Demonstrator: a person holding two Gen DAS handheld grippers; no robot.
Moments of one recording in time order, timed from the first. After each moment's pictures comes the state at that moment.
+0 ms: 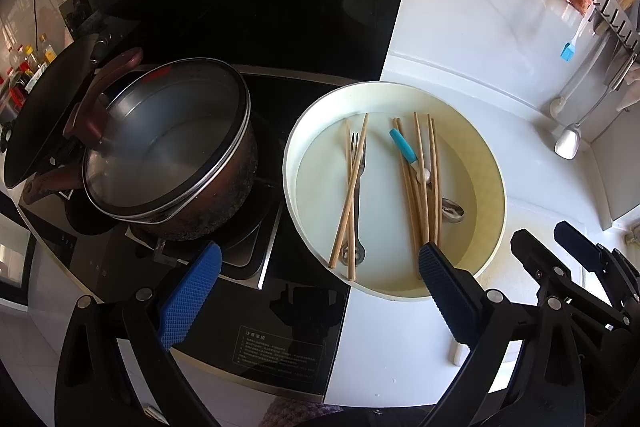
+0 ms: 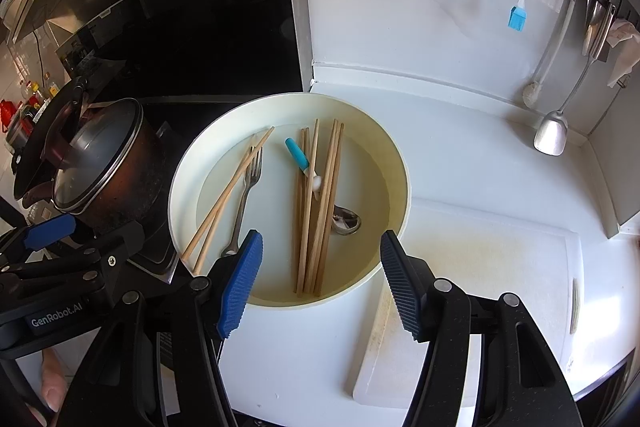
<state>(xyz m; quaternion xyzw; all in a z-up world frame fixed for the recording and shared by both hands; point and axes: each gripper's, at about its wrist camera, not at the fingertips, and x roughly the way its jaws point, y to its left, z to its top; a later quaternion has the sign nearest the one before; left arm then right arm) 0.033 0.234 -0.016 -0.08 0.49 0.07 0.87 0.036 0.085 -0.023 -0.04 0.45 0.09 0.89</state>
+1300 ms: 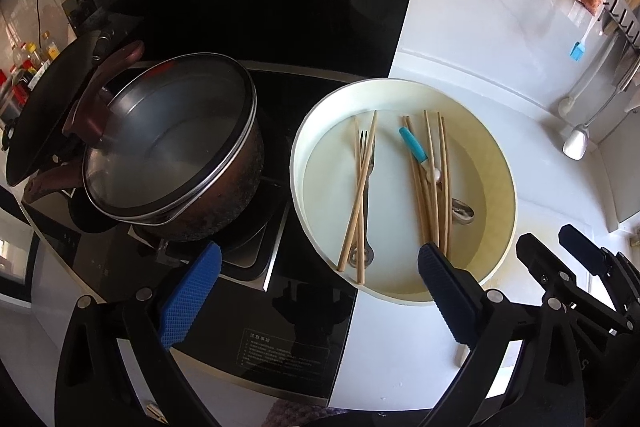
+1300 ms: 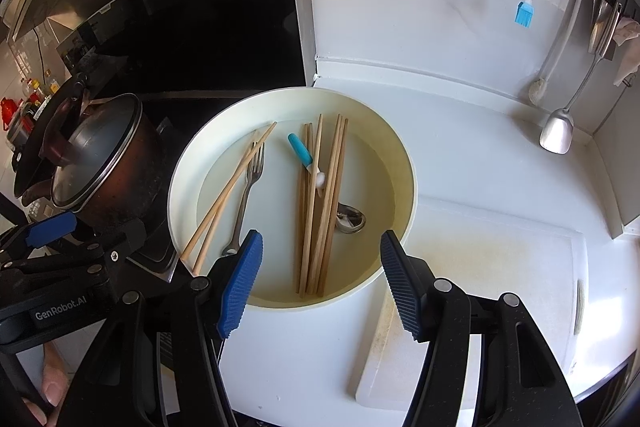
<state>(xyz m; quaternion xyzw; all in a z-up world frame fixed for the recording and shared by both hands) 0.035 0.237 -0.023 -0.08 0.49 0.08 0.86 0.042 0.090 -0.029 -0.04 0.45 0.09 0.89</state>
